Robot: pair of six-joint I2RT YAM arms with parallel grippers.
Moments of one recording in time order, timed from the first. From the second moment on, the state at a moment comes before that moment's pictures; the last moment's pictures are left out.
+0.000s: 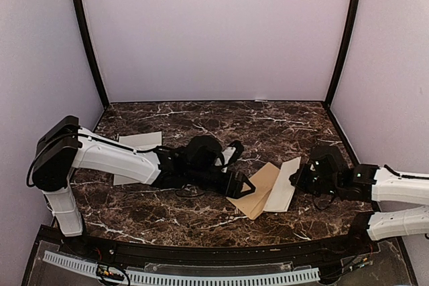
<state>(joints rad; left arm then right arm) -1.10 1.84 1.11 0.11 0.25 -0.64 0.82 0.92 0.44 -0.28 0.24 1.06</state>
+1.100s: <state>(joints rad) -1.04 2.03 1.18 0.11 0.26 -0.63 0.80 0.89 0.26 -0.21 0.22 1.20</state>
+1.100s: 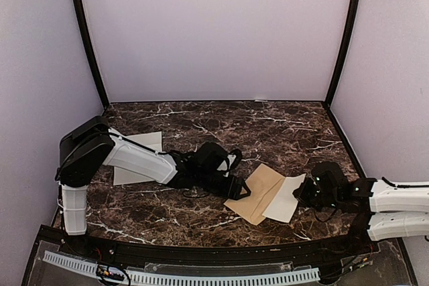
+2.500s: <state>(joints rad) -1.11 1.92 1.02 0.11 0.26 -0.72 0.78 1.21 0.33 0.05 -0.02 0.99</state>
